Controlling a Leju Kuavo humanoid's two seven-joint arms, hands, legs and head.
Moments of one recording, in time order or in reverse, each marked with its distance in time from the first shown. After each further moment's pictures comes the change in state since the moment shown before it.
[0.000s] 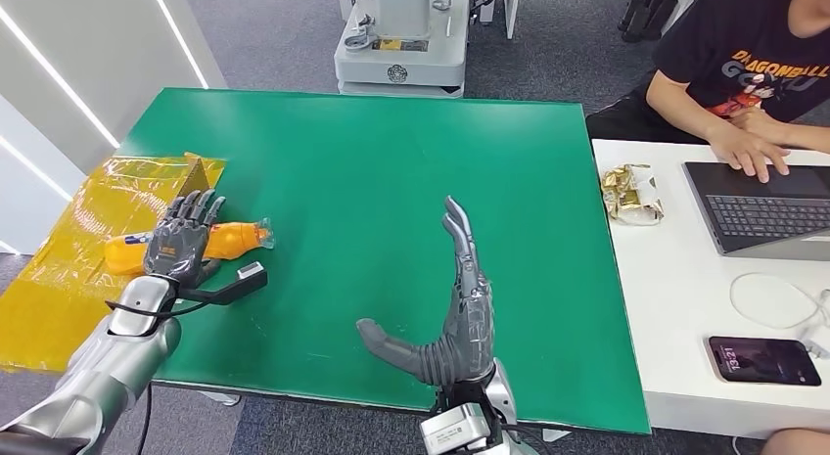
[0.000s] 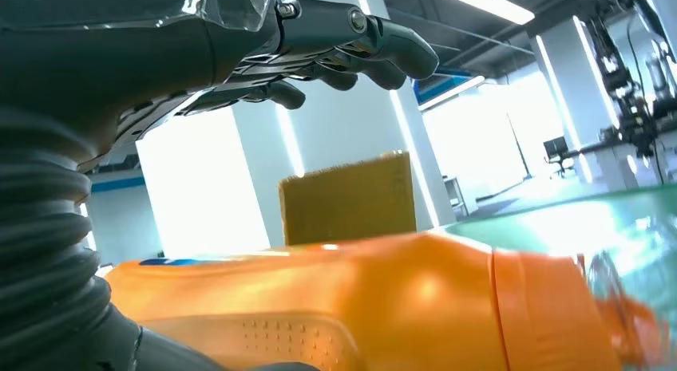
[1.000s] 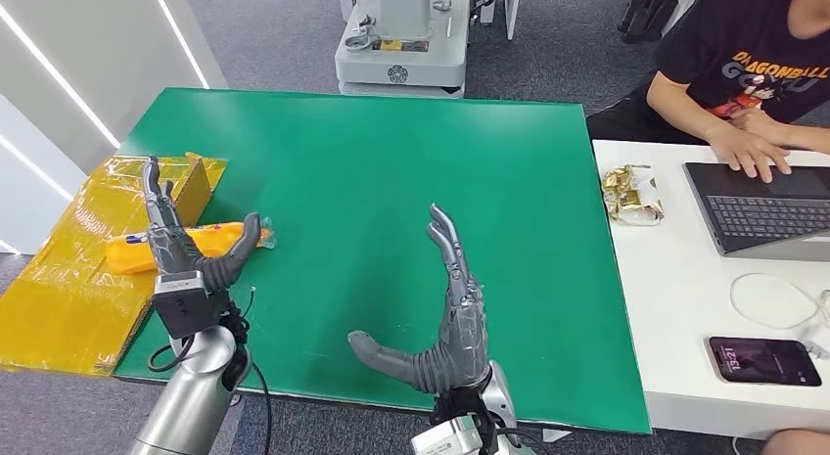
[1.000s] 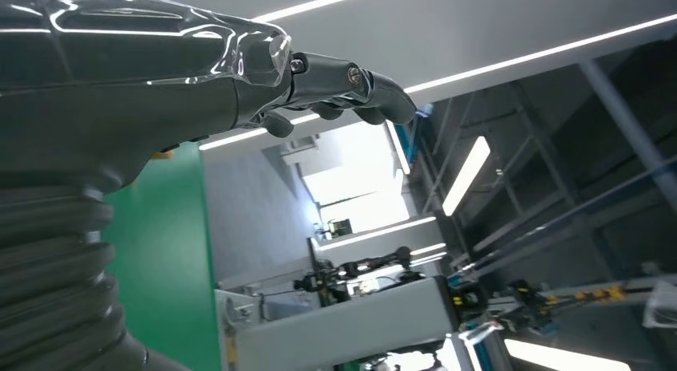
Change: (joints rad) left arm 0.290 -0.336 0.028 -0.811 1.177 0.056 -0.552; right arm 0.010 -0.006 0.001 -0.009 0.061 0.043 0.001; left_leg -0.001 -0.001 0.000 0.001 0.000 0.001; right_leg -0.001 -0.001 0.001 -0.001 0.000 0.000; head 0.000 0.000
